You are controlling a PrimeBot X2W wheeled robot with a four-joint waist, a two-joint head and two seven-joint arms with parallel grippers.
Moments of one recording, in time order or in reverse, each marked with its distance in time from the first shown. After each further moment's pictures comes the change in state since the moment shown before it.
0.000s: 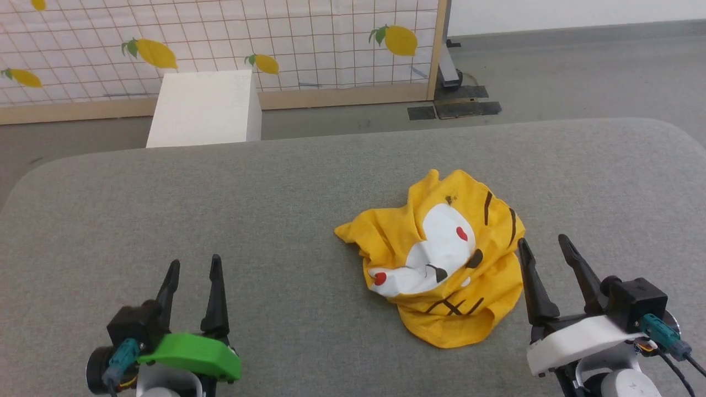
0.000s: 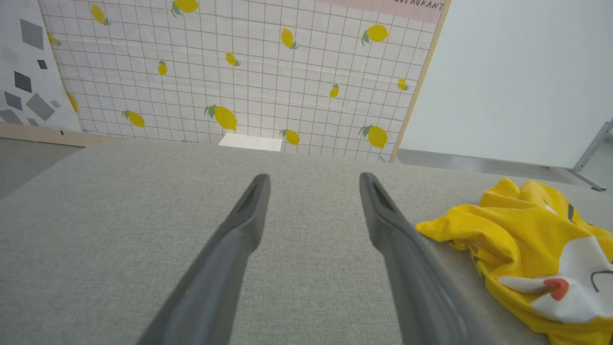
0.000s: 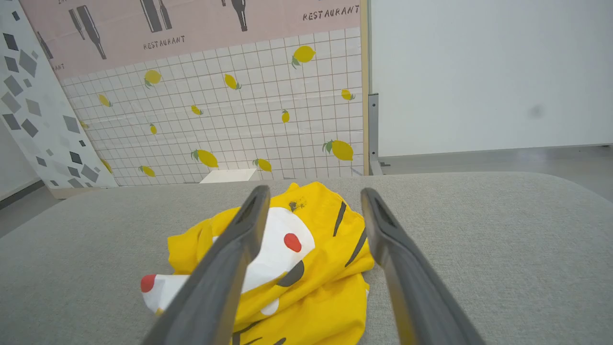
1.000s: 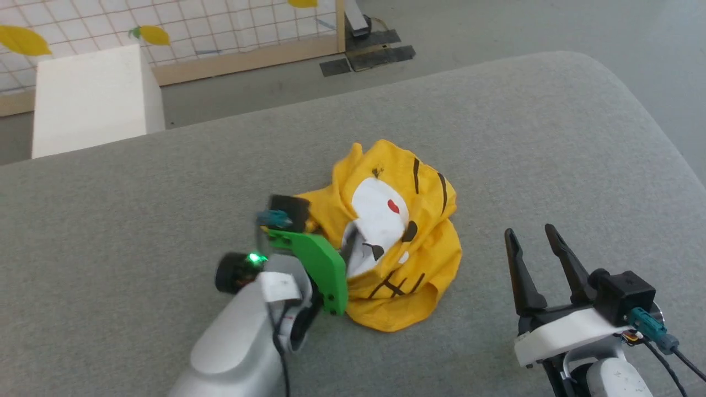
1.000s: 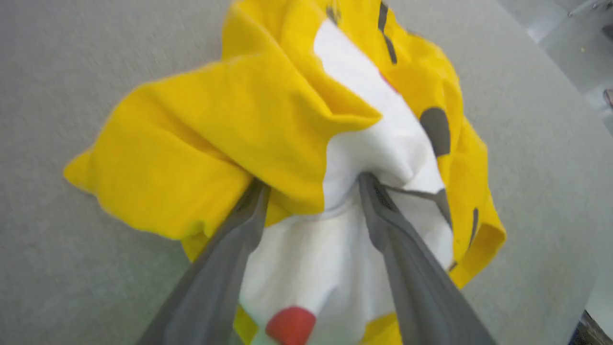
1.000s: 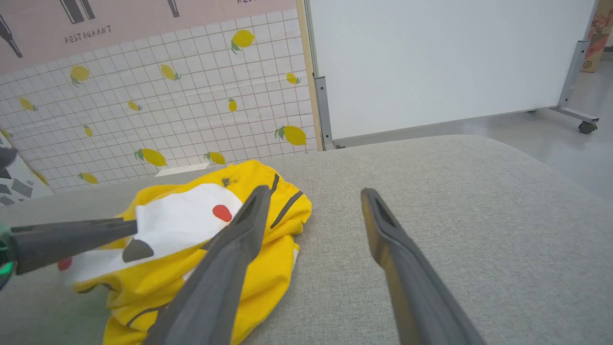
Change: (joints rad) left arm -0.461 -0.040 -0.469 0.340 -0.257 0.030 0.487; right arm -0.050 0.000 0.038 0.061 0.021 0.000 -0.065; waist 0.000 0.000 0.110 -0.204
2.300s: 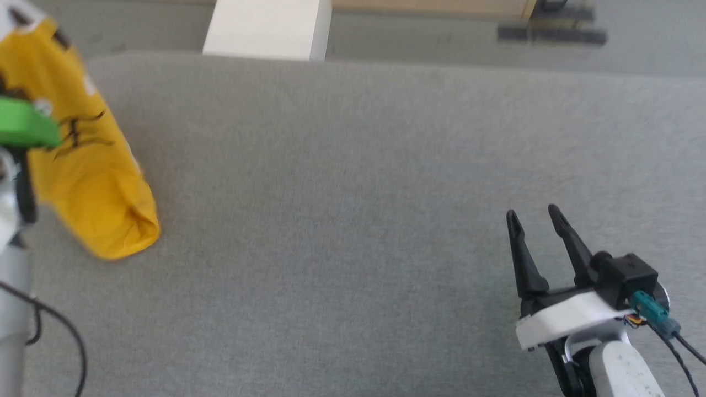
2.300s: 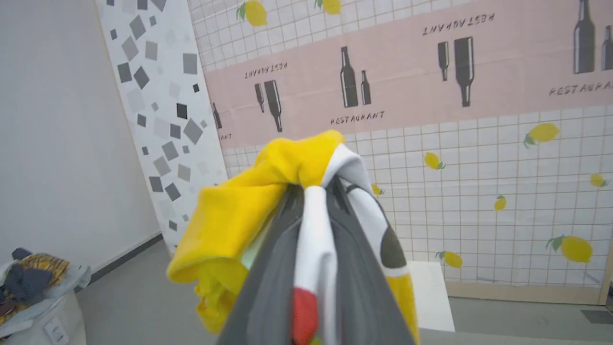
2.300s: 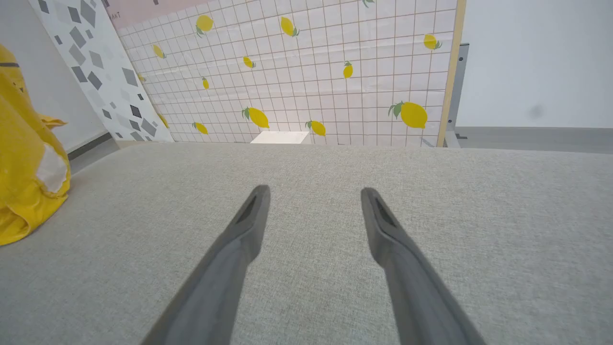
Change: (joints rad) left arm -0.149 0.435 0.492 -0.319 0.212 0.083 -0.407; right arm -0.049 0.001 -0.005 -0.005 -0.034 0.000 0.007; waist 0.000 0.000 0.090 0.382
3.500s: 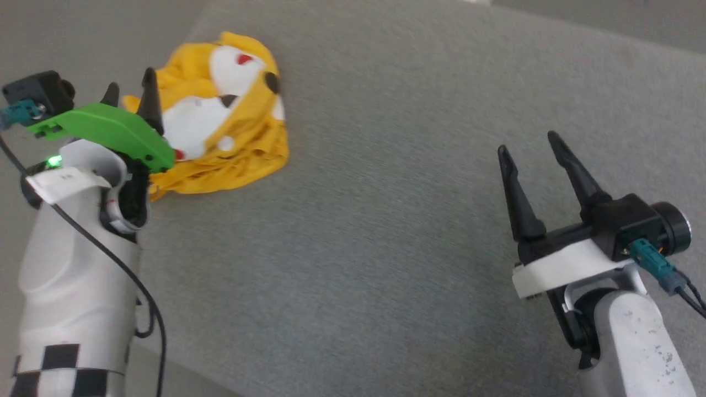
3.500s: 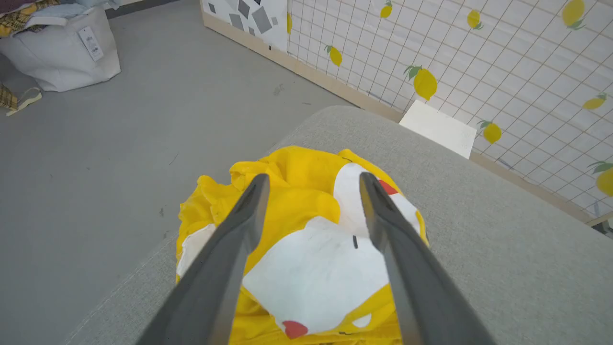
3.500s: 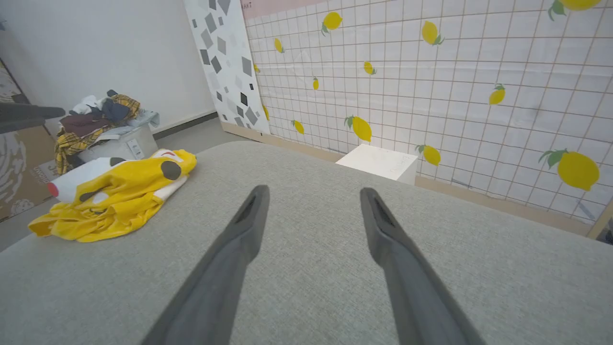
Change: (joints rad) left arm -0.087 -0.283 0.018 0.366 -0.218 -0.090 0.252; right arm -0.112 0.000 0.034 -0.194 -0.148 0.000 0.141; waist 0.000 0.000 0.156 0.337
